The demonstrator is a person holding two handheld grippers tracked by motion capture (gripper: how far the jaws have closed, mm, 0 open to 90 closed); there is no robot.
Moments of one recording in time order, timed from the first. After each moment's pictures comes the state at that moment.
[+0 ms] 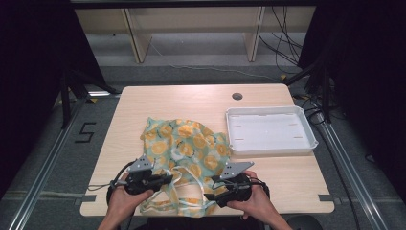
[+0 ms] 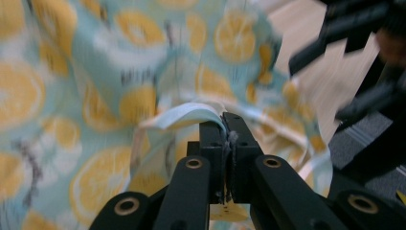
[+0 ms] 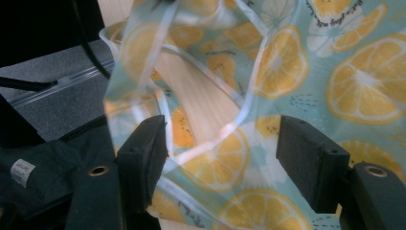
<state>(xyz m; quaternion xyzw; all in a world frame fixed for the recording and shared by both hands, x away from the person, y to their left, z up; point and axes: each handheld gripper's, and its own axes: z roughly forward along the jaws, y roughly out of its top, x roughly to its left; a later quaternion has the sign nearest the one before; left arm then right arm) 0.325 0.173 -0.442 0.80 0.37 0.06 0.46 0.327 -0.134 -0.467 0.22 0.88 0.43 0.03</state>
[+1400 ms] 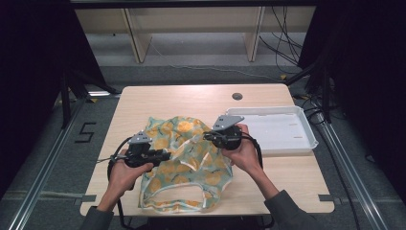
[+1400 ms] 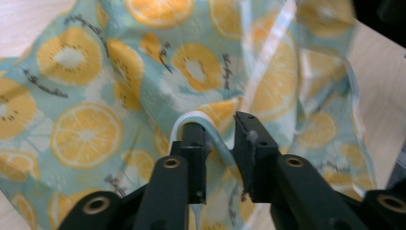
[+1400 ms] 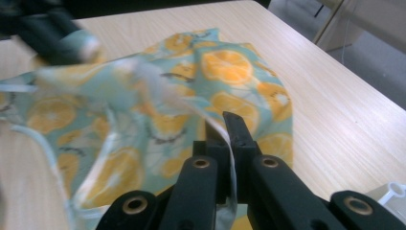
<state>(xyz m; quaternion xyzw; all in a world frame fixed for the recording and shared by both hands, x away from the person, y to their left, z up) 0.377 0.186 -0.428 0.81 0.38 0.09 0.43 0.437 -0.111 -0.407 0.21 0.86 0.43 0.18</state>
